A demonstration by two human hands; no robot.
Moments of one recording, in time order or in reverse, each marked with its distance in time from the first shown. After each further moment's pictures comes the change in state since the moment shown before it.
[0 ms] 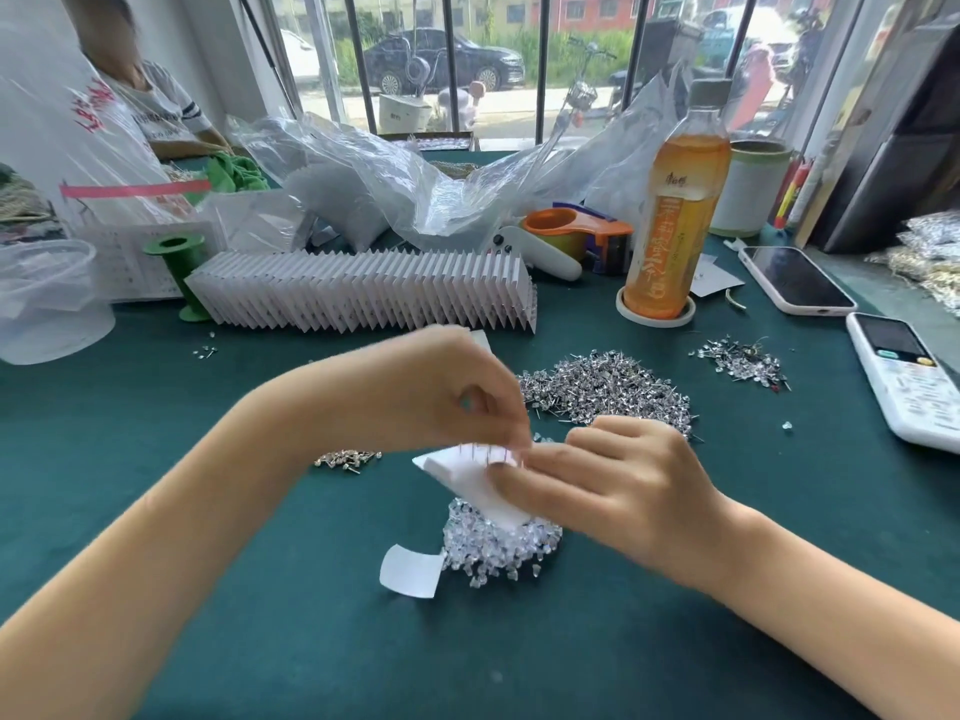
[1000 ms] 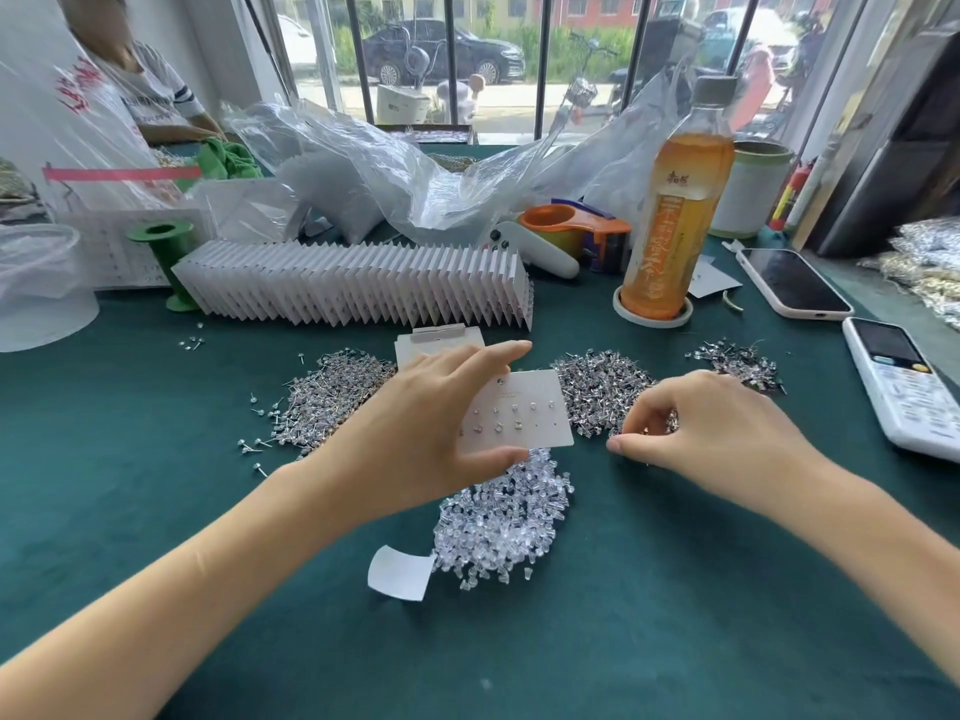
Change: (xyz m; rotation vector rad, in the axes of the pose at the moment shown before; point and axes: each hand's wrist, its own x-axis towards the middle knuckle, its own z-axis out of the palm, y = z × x) left_hand -0.004 -0.028 0.055 0.230 0.336 -0.087; right_hand -0.014 0.051 -0.033 0.068 -0.698 1.100
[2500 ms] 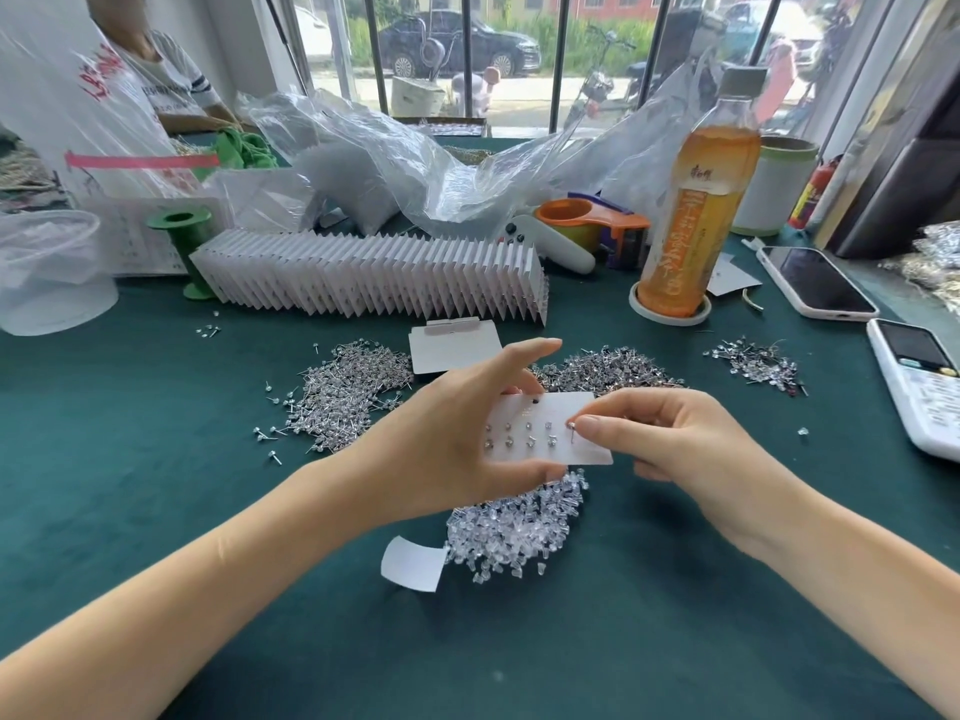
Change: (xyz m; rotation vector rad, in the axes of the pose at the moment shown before) left_hand -0.004 0.008 0.004 -0.298 -0.064 -0.054; right_hand -0.015 -0.037 0.012 0.993 -0.187 0.032
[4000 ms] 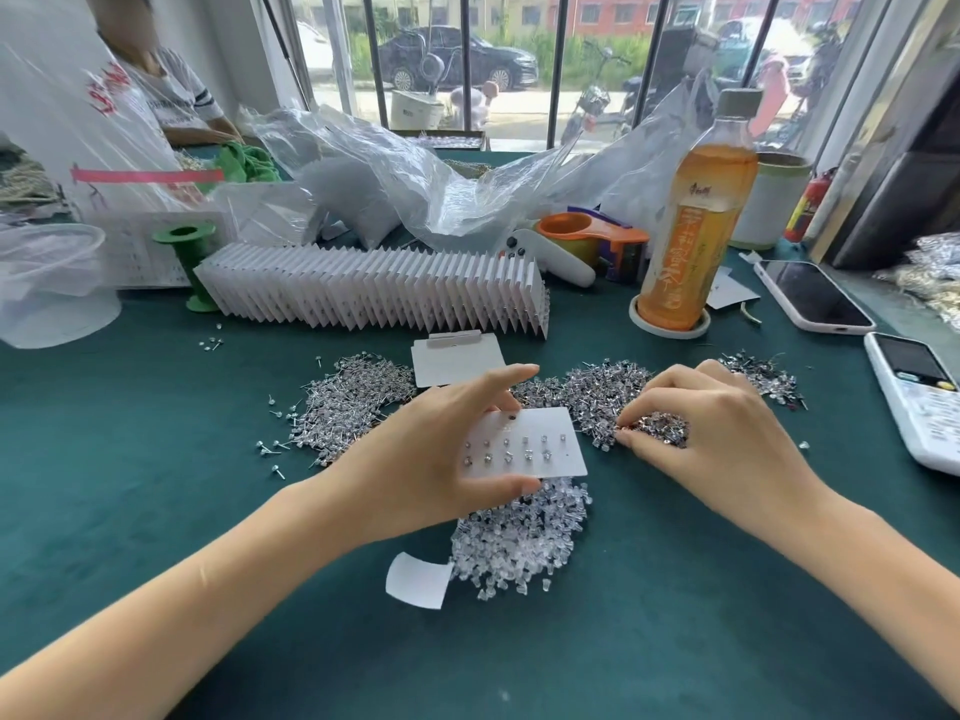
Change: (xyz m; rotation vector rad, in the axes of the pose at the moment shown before) left_hand -0.008 -0.012 -0.006 0.105 -0.012 -0.022; right_hand 0.016 0.025 -0.033 -0.966 0.284 -0.430
